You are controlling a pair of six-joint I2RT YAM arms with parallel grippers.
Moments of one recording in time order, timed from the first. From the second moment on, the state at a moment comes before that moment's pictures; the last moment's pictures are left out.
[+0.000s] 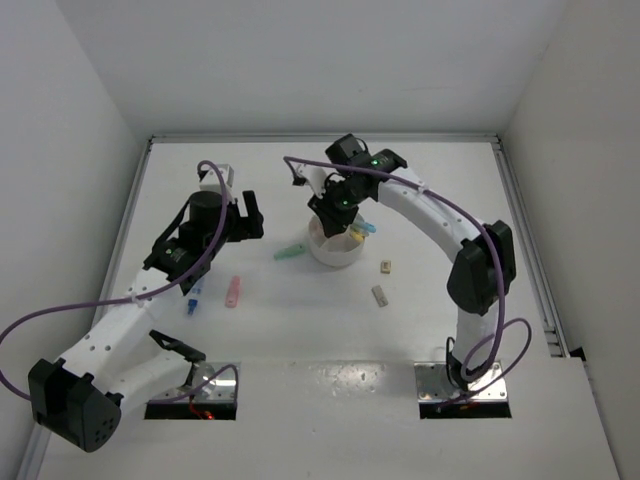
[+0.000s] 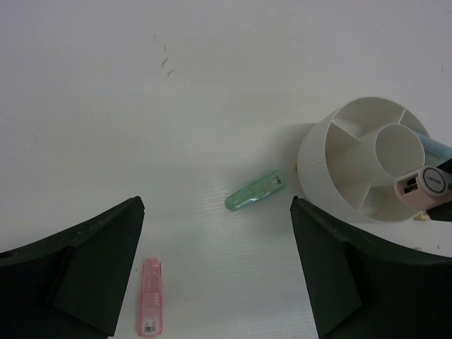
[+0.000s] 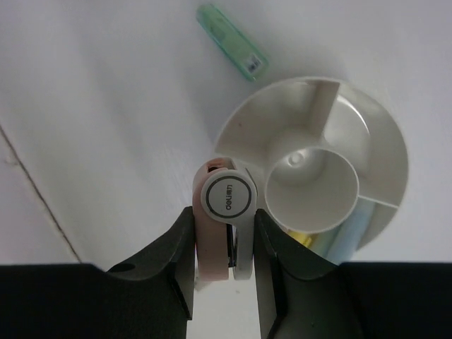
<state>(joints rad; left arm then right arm) -0.40 0.99 0.86 -0.32 -0.22 -0.34 0.61 1.90 1.74 -0.94 -0.39 -0.43</state>
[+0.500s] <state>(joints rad) -0.40 0.99 0.86 -0.33 -0.21 -0.34 0.82 2.03 1.82 -1.12 0.09 -0.60</state>
